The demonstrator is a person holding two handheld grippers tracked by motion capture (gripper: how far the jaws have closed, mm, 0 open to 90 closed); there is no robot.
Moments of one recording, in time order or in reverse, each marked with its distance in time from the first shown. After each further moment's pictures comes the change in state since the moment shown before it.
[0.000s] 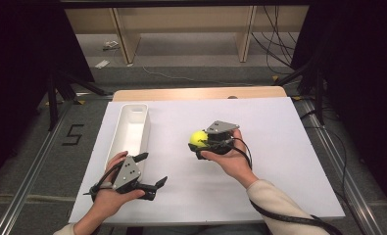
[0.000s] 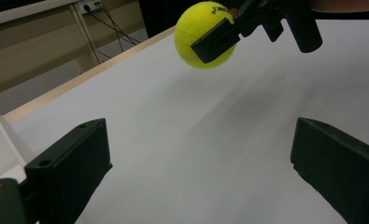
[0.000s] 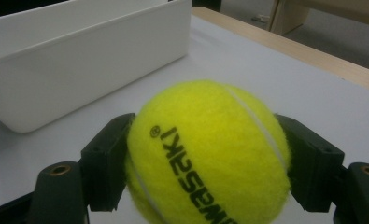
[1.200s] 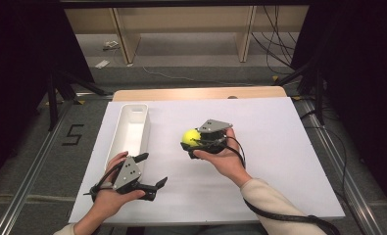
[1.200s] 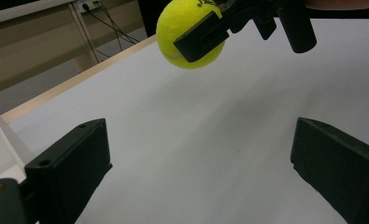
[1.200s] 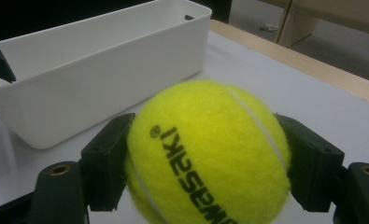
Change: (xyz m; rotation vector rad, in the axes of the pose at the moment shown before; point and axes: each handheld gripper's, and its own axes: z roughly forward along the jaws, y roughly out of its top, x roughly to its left) left arm -0.001 0.000 0.000 0.004 -0.003 0.003; right arm 0.015 0.013 0.008 -0.029 0.030 -0.019
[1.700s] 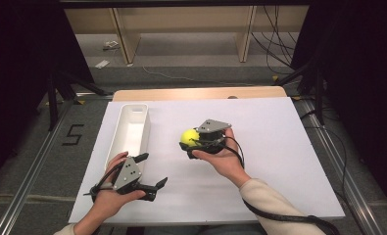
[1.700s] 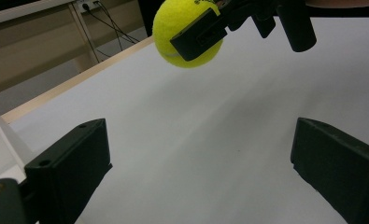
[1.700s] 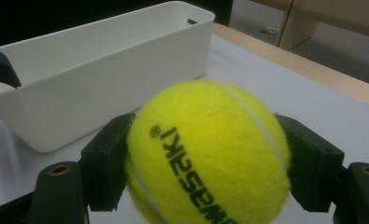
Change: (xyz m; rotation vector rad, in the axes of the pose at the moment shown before) left arm -0.001 0.000 0.000 0.003 0.003 0.003; right arm 0.003 0.002 0.001 -0.011 0.001 0.000
